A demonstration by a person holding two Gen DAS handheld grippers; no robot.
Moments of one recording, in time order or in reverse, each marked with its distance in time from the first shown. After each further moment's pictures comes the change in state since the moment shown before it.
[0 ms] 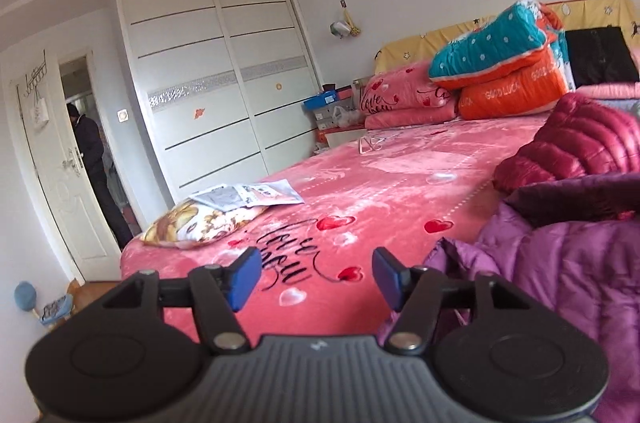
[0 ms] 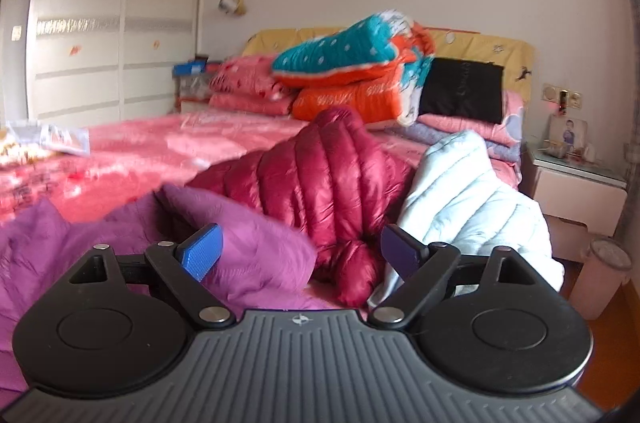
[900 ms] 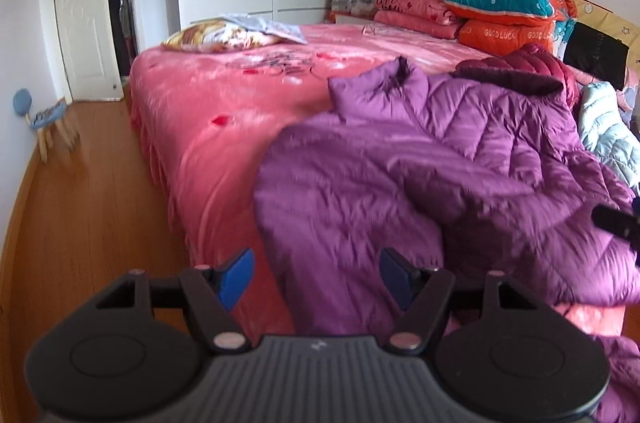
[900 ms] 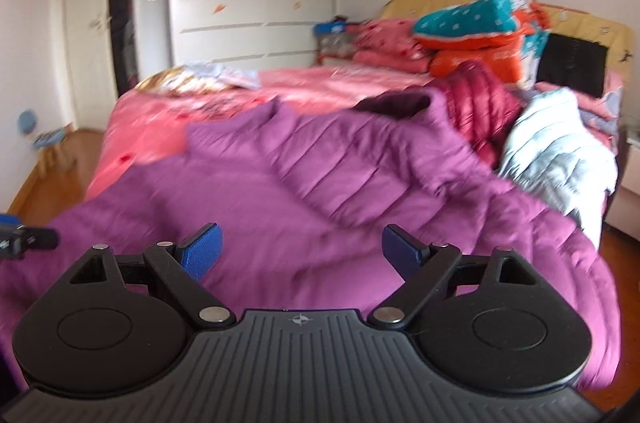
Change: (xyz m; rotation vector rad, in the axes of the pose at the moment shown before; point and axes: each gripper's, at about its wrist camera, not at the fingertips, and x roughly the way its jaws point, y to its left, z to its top) left arm -0.200 0.008 -0.149 -0.309 0.374 -0.087; right arm -0.212 0.054 -0.092 -0.124 0.197 0.462
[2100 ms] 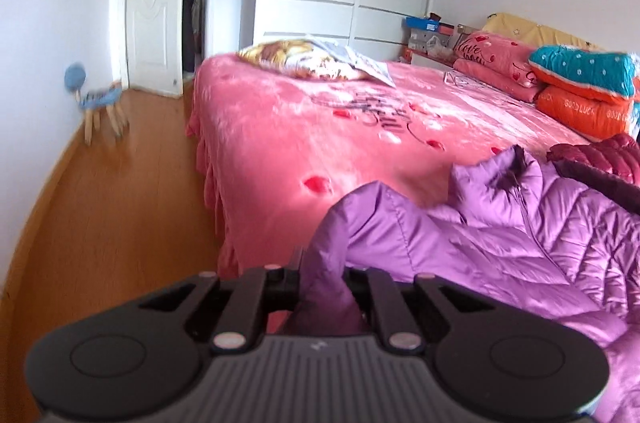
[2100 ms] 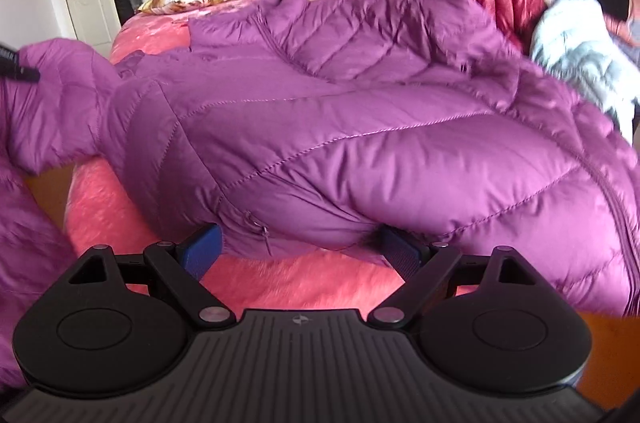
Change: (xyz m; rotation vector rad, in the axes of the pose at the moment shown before) left arm 0.073 0.090 0.078 -0.166 -0.100 0.143; right arm 0.030 -0.005 -0.055 0.018 0.214 0.017
